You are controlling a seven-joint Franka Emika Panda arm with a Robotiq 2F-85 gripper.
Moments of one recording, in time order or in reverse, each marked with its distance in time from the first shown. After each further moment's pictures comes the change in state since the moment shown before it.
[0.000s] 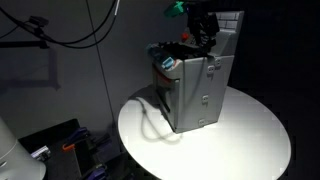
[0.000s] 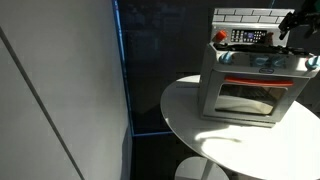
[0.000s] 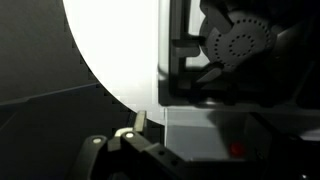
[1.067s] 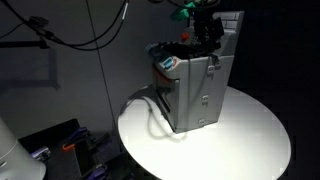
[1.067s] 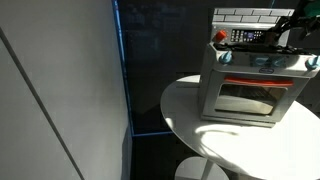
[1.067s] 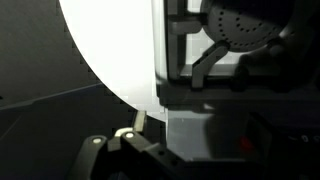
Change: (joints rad) arm 0.000 0.083 -0.009 0.084 0.000 0.000 0.035
